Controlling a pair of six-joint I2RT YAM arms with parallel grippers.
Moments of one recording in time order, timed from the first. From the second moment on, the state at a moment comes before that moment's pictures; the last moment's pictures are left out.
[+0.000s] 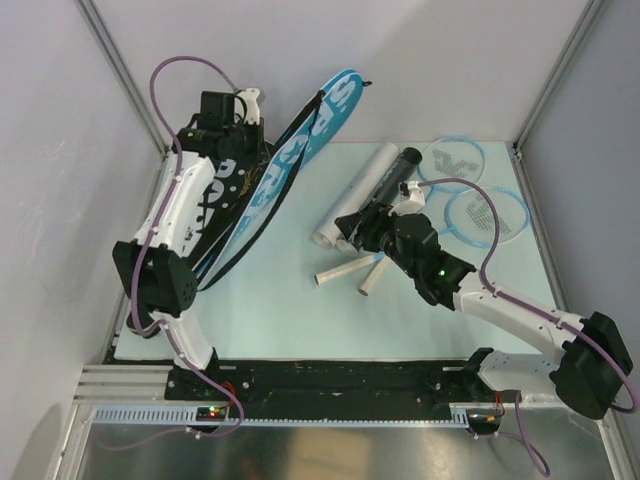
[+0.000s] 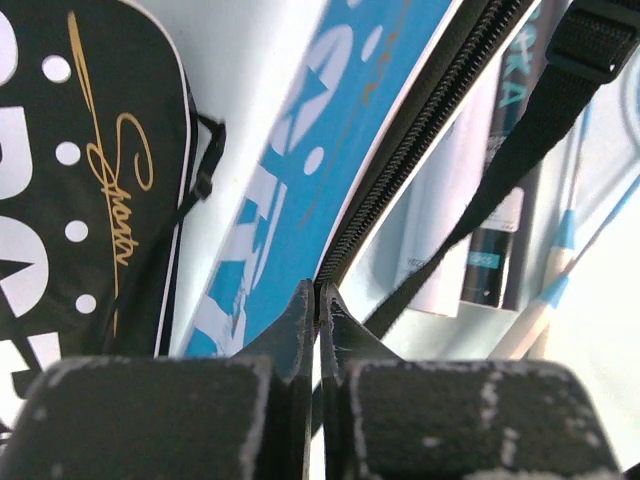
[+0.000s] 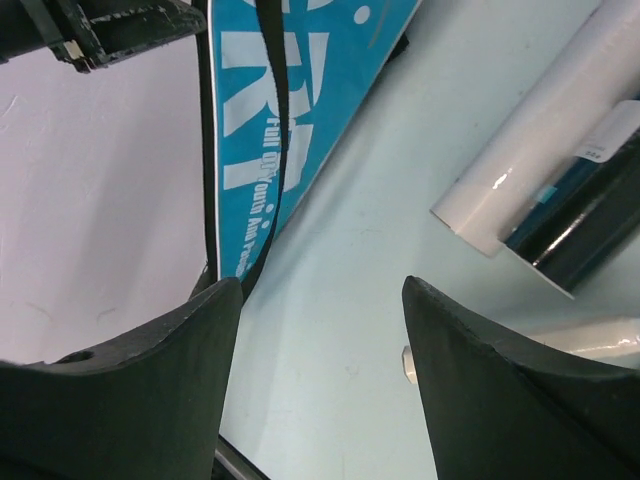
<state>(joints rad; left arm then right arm) -0.20 1.82 1.90 -0.78 0.26 -0.04 0.80 1.18 0.82 0.16 0.23 0.84</state>
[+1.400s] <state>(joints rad) -0.21 1.39 1.10 -0.52 0.13 -0.55 0.93 1.41 0.84 0.15 -0.11 0.80</state>
